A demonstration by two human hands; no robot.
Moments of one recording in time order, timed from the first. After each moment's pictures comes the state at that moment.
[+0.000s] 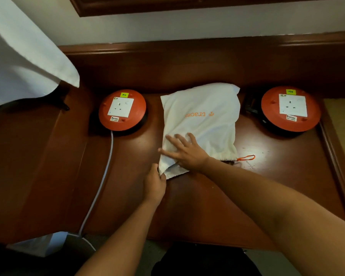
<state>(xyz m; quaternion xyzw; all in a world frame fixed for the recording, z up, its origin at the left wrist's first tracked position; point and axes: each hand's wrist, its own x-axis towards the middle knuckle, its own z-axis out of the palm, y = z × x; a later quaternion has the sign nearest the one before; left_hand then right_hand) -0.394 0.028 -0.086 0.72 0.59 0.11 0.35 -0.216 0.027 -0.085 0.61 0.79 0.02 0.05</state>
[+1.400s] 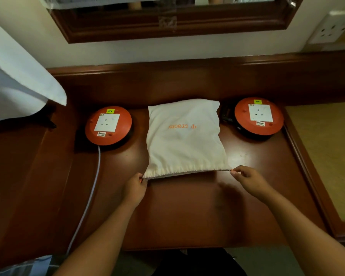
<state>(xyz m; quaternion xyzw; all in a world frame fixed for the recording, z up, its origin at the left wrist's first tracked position) -0.412 0.062 -0.080 0.76 0.56 0.02 0.33 -0.120 -0.163 -0.043 0.85 0.29 -0.34 -0.28</state>
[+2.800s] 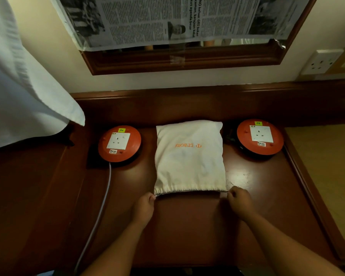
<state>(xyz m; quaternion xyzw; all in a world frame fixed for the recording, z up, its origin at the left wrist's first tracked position) -0.422 0.054 -0.075 0.77 0.53 0.03 0.36 -0.152 -0.135 -0.072 0.91 0.26 -0.26 -0.19</state>
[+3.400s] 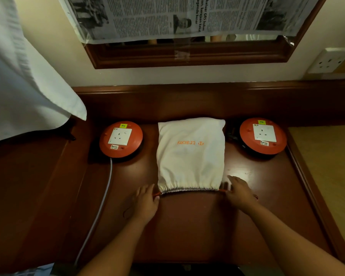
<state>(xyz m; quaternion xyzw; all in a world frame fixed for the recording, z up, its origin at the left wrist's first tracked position) -0.421 0.054 -0.077 0.83 0.51 -0.04 0.24 -0.136 -0.121 -0.061 0.89 0.34 -0.29 -0.10</state>
